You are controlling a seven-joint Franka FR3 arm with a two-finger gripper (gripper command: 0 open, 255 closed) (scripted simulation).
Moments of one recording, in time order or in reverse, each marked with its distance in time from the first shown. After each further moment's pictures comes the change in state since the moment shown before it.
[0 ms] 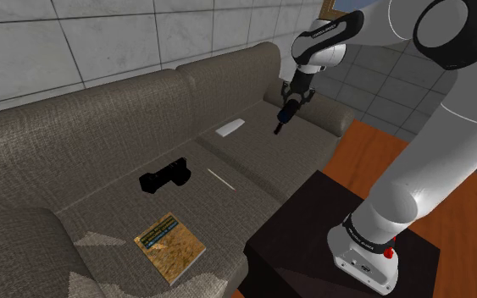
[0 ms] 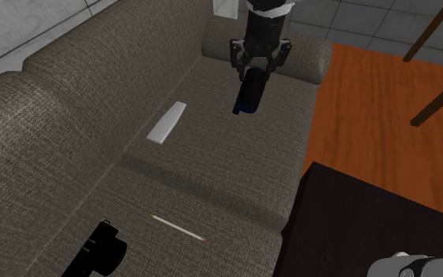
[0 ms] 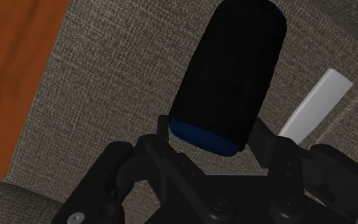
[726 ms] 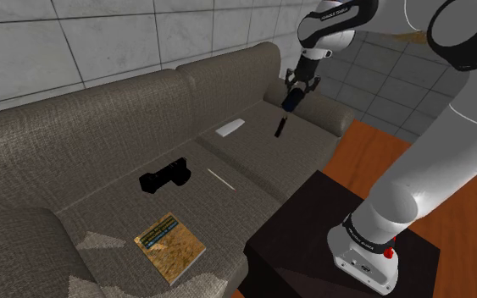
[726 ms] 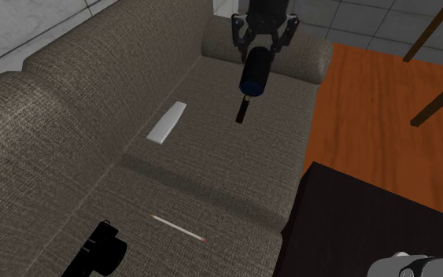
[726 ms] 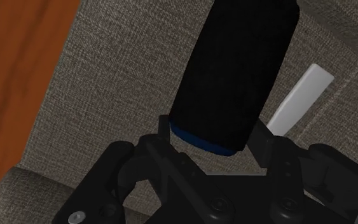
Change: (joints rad) arm 0.001 -0.062 -0.002 0.073 -0.025 -0.132 0.019
